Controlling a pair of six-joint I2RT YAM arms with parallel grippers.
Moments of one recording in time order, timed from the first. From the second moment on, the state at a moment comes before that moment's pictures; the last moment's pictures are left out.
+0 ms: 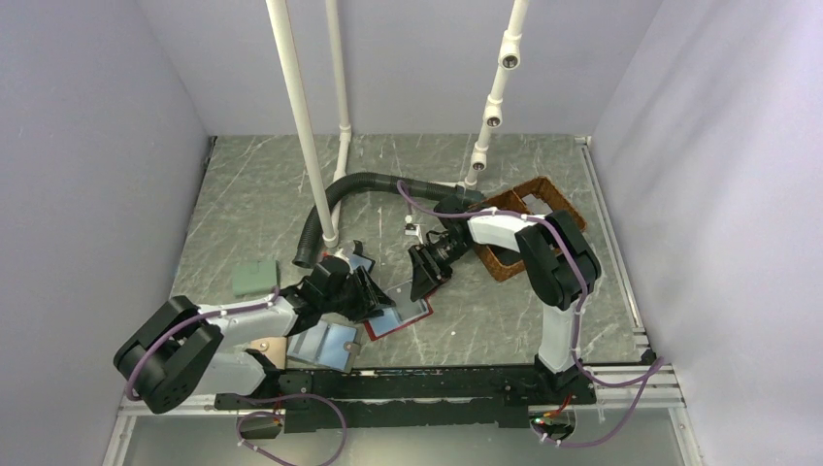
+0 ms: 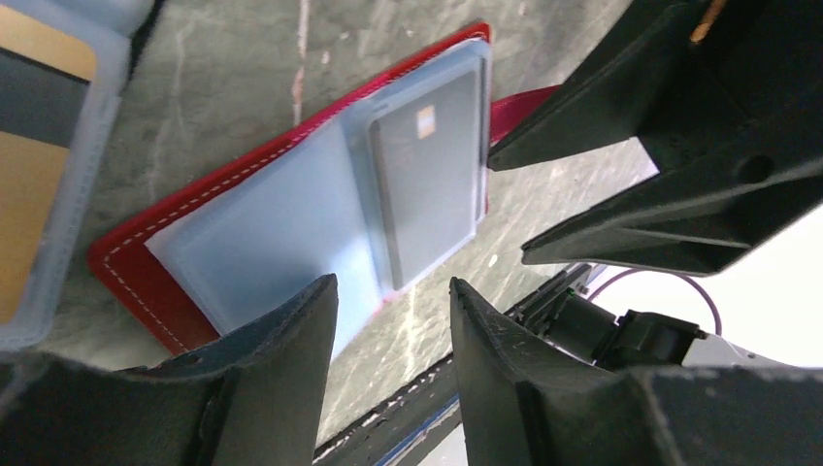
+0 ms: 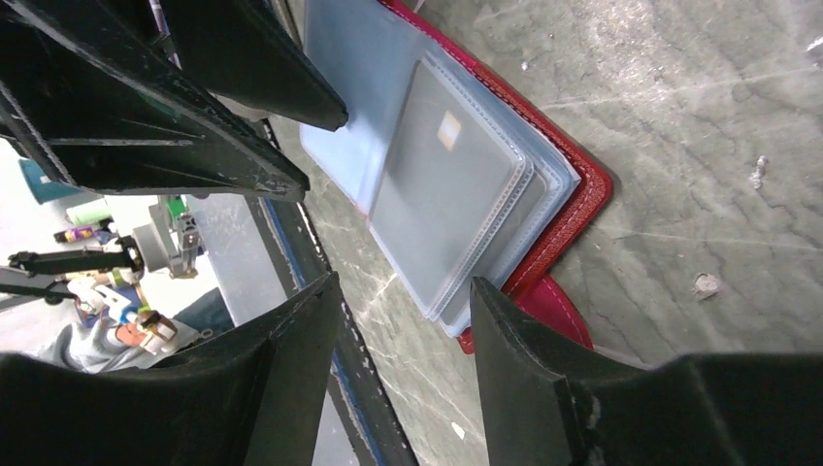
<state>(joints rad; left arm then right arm) -0.72 1.26 0.37 0.20 0.22 -1.20 0.54 1.94 1.15 -0.61 -0.94 -0.07</state>
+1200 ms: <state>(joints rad) -0.72 1.33 0.36 0.26 0.21 -1.28 0.58 1.90 1.15 -0.57 -0.79 -0.01</state>
